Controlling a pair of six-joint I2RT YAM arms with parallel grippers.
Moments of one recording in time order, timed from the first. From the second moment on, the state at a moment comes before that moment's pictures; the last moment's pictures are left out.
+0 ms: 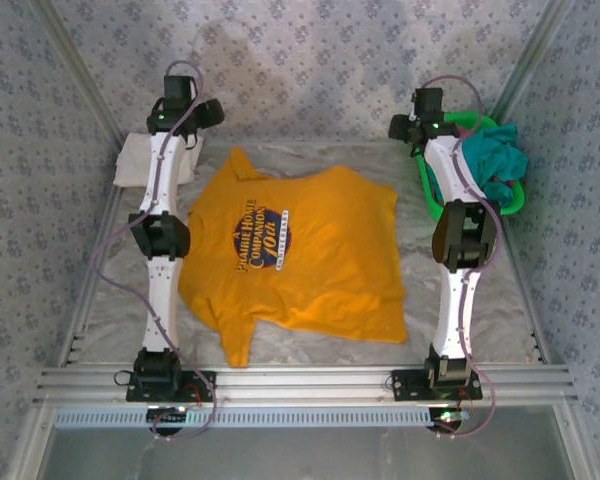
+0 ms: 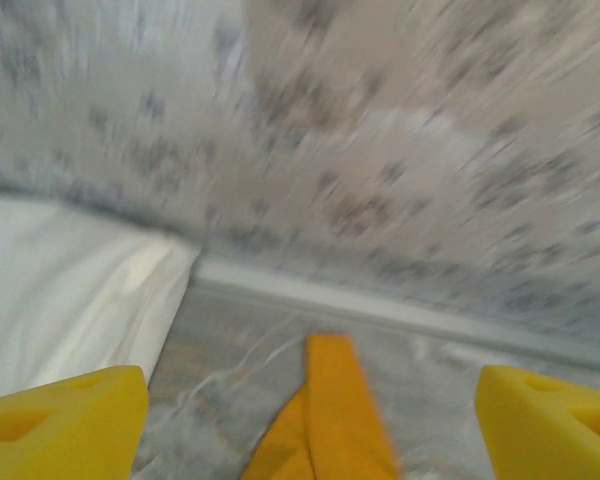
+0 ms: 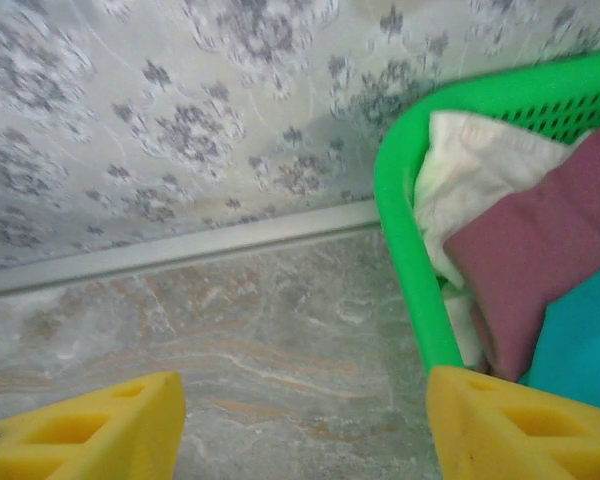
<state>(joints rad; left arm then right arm) -0.07 2.66 2.98 -0.95 -0.01 -0.33 0.05 2.26 2.18 -0.59 0.06 0.20</state>
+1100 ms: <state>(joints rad) -0.17 2.37 2.18 -0.85 0.04 -0.45 0.18 1.81 1.33 -0.35 -0.15 0.24</state>
